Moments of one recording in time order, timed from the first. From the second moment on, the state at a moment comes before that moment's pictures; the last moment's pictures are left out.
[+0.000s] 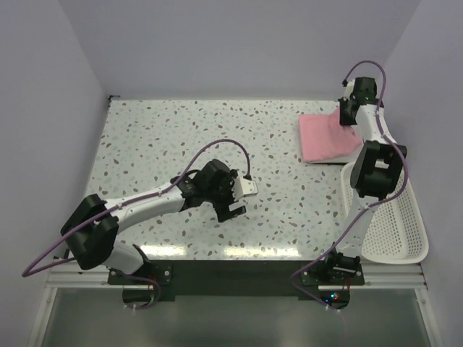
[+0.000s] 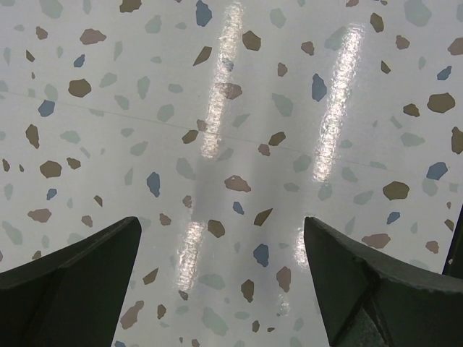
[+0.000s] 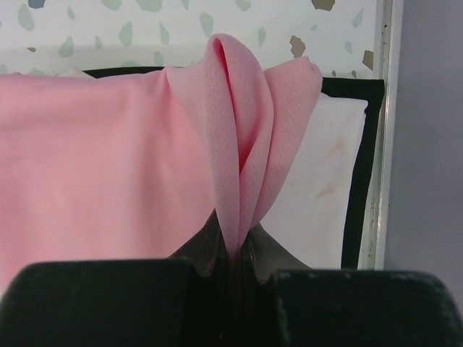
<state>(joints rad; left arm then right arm) -0.85 1.45 0.89 -0.29 0.25 0.43 -0.19 2.16 1.92 -0.62 0.04 -0.18</state>
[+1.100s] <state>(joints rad) 0.11 1.42 1.25 -0.71 0.66 0.27 0.06 1.40 1.48 -0.84 -0.31 -0.11</state>
